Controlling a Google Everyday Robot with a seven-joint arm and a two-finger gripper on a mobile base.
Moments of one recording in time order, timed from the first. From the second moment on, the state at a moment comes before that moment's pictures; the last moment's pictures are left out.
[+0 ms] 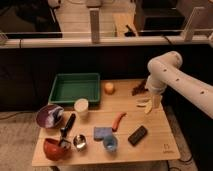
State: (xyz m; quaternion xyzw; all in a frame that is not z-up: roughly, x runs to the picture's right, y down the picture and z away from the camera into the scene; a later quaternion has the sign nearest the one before) arm 0.251 0.031 0.767 -0.26 0.01 -0.08 0.96
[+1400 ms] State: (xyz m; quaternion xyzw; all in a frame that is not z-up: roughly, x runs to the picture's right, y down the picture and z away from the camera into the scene) arm 0.276 0.008 0.801 -0.26 0.05 -0.11 0.96
